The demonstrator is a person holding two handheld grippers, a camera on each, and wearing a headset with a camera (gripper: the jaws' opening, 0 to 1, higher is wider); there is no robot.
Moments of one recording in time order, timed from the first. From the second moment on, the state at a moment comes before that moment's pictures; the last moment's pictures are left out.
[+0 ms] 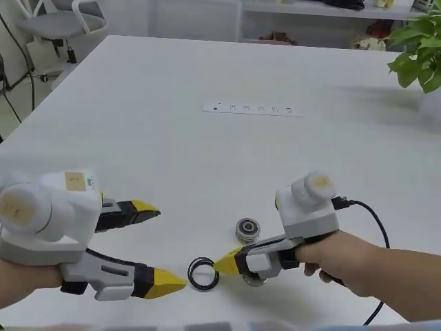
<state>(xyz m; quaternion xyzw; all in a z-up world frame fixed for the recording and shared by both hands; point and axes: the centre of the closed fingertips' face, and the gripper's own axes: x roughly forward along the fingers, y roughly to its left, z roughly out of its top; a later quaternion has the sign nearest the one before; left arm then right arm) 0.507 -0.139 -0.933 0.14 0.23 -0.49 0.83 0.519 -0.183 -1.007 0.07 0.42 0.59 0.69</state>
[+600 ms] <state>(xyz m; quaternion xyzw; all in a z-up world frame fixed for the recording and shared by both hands) 0.507 -0.139 -0.934 0.13 0.24 -0.48 0.83 0.523 -0.187 -1.000 0.06 0.40 0.58 0.70</state>
